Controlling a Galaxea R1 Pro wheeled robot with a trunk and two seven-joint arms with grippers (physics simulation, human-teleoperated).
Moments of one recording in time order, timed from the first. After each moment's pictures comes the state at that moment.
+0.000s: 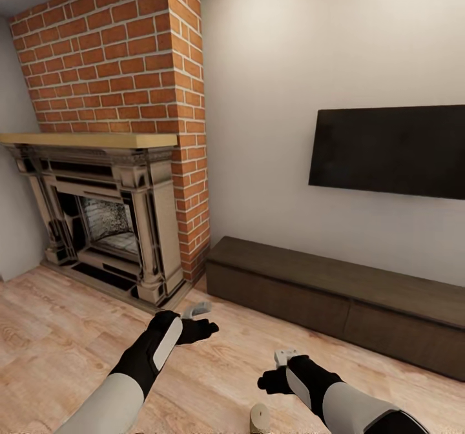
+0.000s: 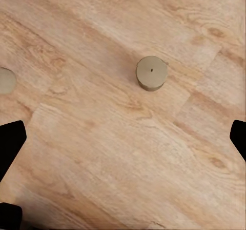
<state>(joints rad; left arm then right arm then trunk) -0.62 -0.12 -0.12 -0.74 0.40 0.74 0.08 -0.70 0.10 0.37 -0.13 -0.31 0.38 0.07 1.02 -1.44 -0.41</state>
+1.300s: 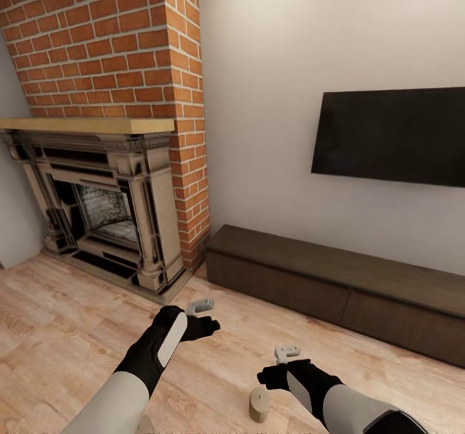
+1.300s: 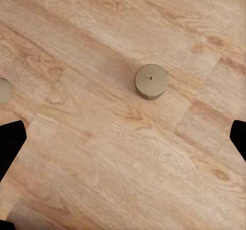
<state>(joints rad) -0.62 -0.15 -0.12 -0.79 0.40 0.80 0.16 -0.70 0.11 0.38 -0.11 -0.31 0.25 0.06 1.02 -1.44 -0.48</state>
